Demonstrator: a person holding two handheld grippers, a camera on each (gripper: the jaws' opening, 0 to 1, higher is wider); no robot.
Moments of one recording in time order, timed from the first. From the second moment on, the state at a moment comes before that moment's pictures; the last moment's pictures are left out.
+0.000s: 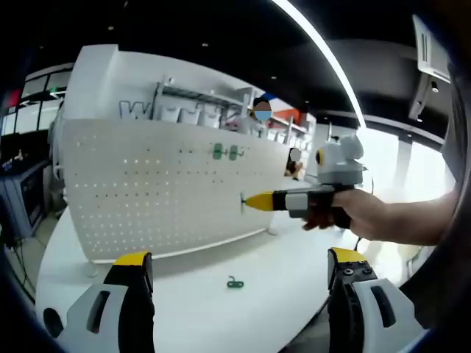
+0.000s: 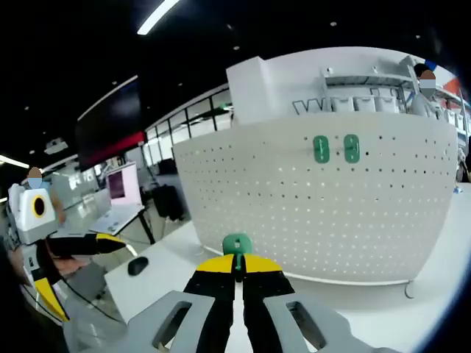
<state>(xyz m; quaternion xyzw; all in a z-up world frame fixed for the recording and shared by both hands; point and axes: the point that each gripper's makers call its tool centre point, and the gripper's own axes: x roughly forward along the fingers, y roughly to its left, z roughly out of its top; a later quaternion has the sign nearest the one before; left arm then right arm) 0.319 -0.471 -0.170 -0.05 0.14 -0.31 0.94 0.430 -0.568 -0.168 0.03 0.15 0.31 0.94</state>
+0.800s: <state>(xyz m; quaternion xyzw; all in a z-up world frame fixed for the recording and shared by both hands) 0.326 -0.461 -0.177 -0.04 0.16 -0.31 0.94 0.532 -0.664 -0.114 0.01 0.07 0.17 0.98</state>
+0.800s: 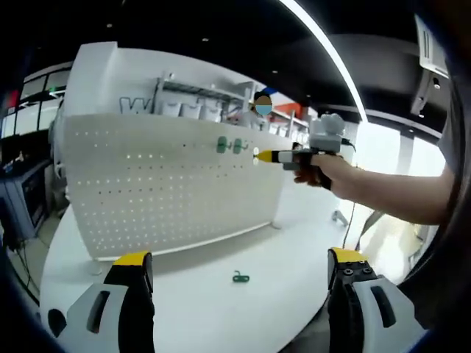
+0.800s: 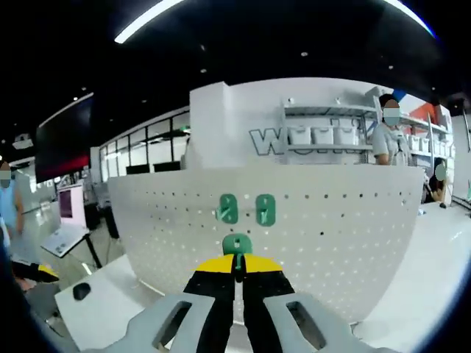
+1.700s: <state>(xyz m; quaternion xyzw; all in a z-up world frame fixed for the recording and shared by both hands) 0.331 -0.443 -0.179 -0.04 0.17 -0.28 0.94 0.600 -0.714 -0.081 -0.02 0.02 0.10 0.99</state>
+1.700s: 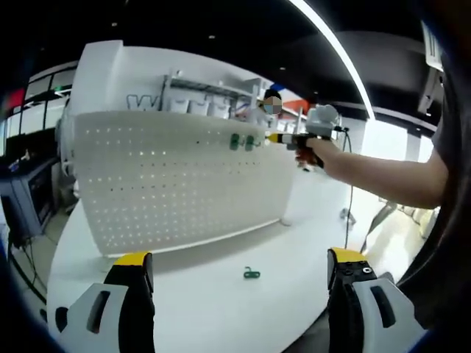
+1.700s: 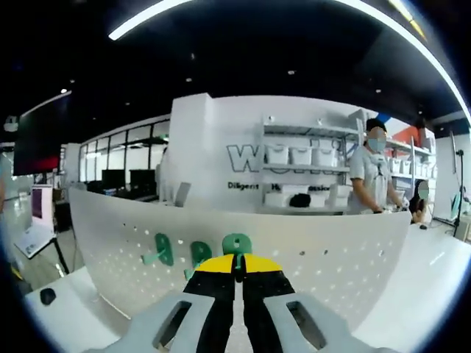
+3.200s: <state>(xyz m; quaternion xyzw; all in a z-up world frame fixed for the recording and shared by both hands) 0.333 -0.436 -0.184 -0.04 0.17 -0.28 0.94 0.612 -0.701 -0.112 -0.05 0.05 0.09 0.99</state>
